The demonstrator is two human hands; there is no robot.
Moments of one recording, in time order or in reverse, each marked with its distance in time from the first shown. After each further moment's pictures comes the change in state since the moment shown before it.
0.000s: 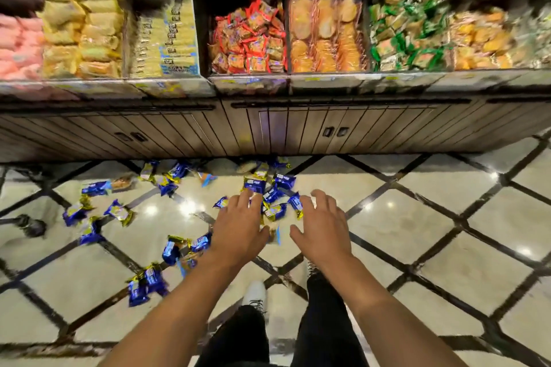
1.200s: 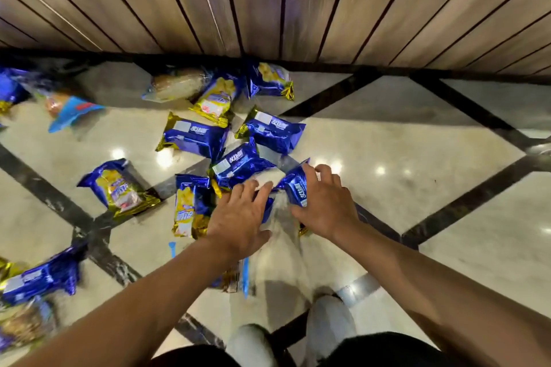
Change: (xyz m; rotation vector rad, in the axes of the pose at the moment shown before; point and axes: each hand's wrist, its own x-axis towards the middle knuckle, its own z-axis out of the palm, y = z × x) left_hand 0.387 -0.078 0.642 0.068 -0.296 0.026; right_hand 0.385 0.260 0.614 0.027 -0.312 0.042
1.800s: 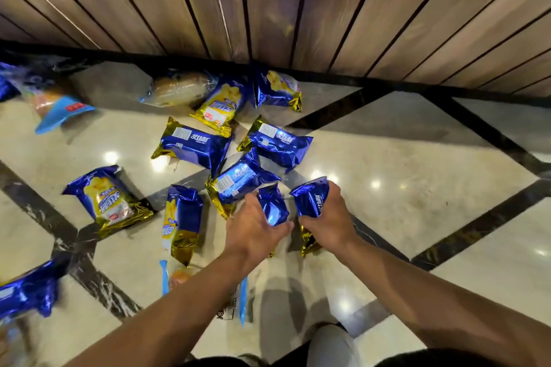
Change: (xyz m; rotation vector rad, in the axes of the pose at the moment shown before) left_hand 0.028 0.015 0.019 -0.923 0.147 -0.380; right_hand 0.023 0.011 0.032 0.651 0.054 0.257
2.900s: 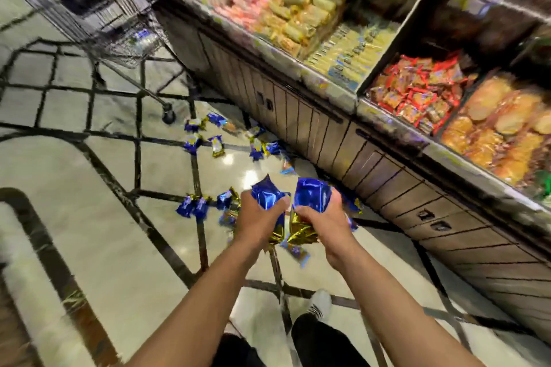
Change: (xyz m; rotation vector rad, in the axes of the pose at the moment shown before) left_hand -0.648 0.273 -0.486 -0.900 0.639 -0.317; right_hand -0.654 -0.475 -0.277 0.299 -0.536 -0.357
